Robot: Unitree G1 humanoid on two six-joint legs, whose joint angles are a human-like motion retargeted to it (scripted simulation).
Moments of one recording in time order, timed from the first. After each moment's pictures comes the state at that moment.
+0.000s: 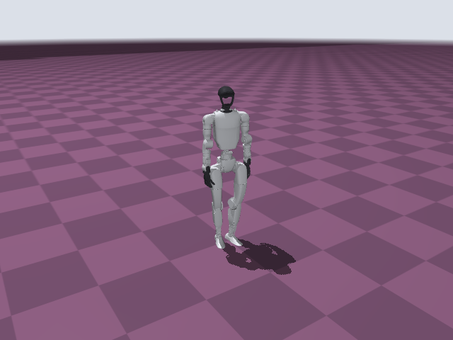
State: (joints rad) left arm 0.09 0.10 0.41 1.61 0.14 0.00 -0.16; right arm -0.09 -0.10 0.09 1.50 -0.25 0.06 0.17; waist -0.20 0.05 -0.07; left_leg -0.07 -0.05 0.21 0.03 -0.04 0.07; right_leg -0.04 0.05 -0.30 0.08 -0.11 -0.05
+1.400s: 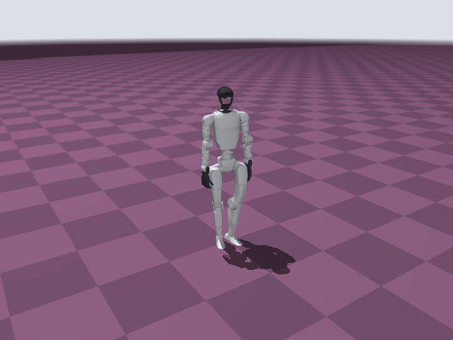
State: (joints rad) left arm -0.05 0.09 0.38 1.65 0.14 0.01 -0.12; right arm -0.12 -0.13 0.18 1.51 -0.37 0.12 0.16; waist -0.17 0.04 -0.05; left_leg -0.03 -0.06 0.28 0.01 -0.04 0.08; right_leg -0.01 0.04 -0.31 0.03 -0.09 -0.07
